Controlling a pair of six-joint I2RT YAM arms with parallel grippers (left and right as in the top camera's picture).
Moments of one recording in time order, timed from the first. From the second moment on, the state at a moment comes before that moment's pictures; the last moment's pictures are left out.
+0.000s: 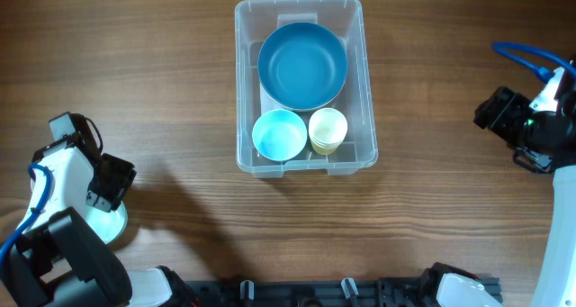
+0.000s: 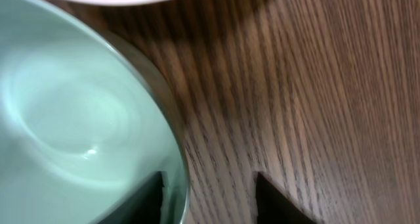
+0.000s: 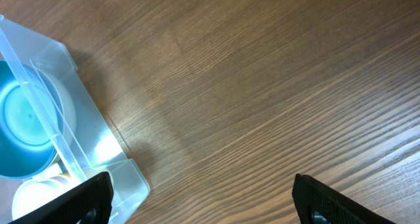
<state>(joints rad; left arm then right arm) 0.48 1.57 0.88 -0.84 -0.08 -0.70 -0.33 1.26 1.42 -1.26 -0.08 0.30</state>
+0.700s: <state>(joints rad) 0.12 1.44 1.18 -1.10 0.02 -0.69 -0.33 1.26 1.42 -1.26 -0.08 0.30</state>
